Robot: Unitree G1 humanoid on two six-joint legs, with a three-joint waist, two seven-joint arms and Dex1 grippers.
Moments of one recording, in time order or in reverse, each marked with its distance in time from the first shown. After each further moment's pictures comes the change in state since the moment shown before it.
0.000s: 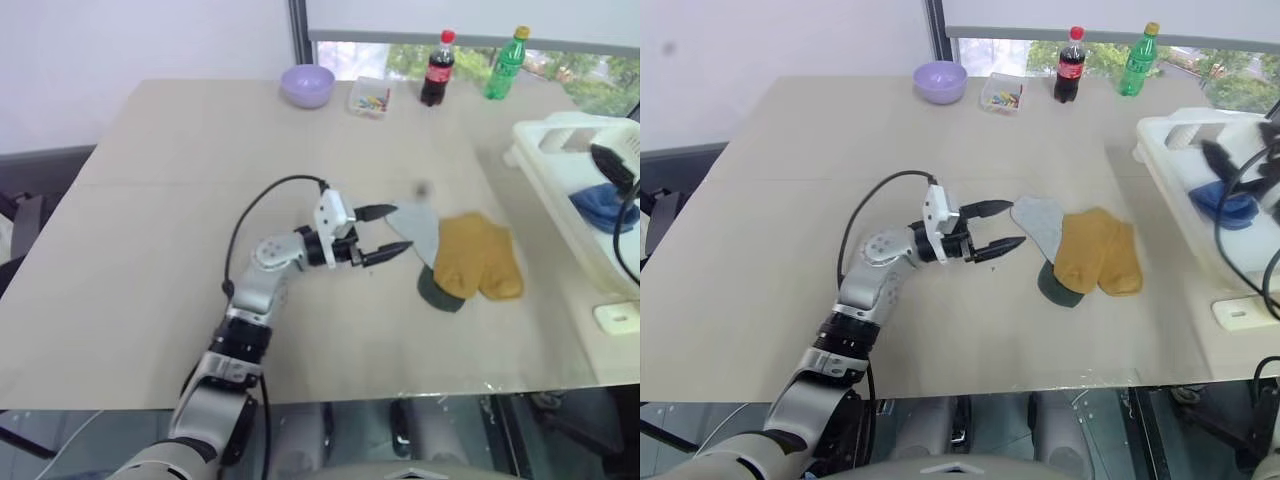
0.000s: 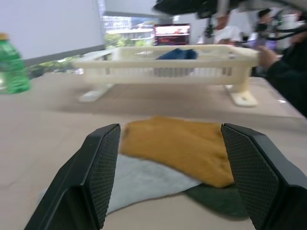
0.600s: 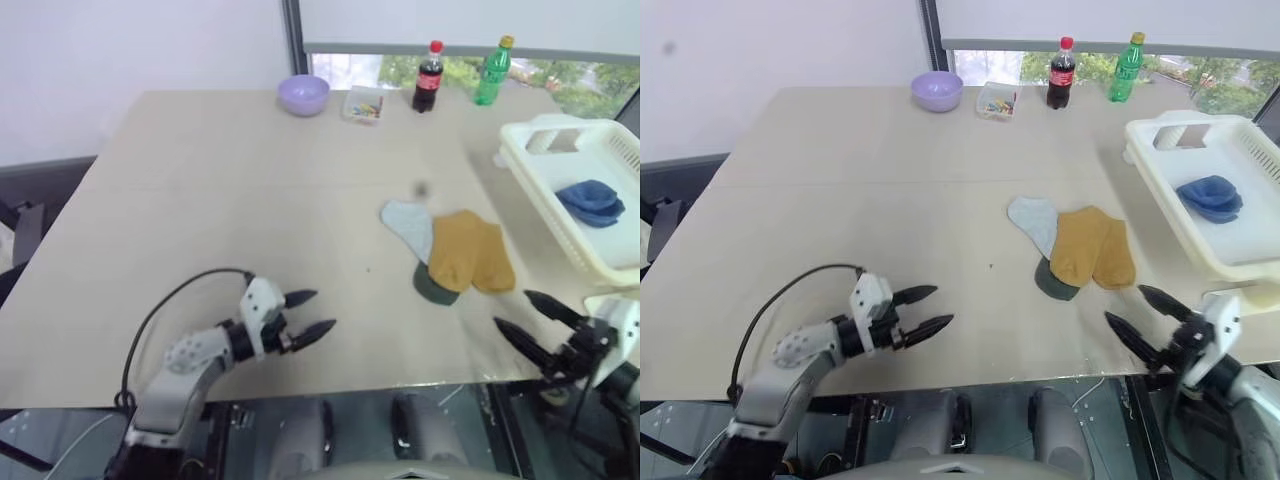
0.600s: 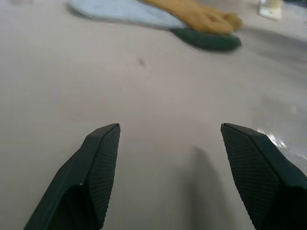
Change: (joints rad) left arm 0.676 0.221 0.129 -0.400 -0.037 0.109 0.079; right arm 0.763 0.204 0.011 -0.186 0.083 -0.193 0.257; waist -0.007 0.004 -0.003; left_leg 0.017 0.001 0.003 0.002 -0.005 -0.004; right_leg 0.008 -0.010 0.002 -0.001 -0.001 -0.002
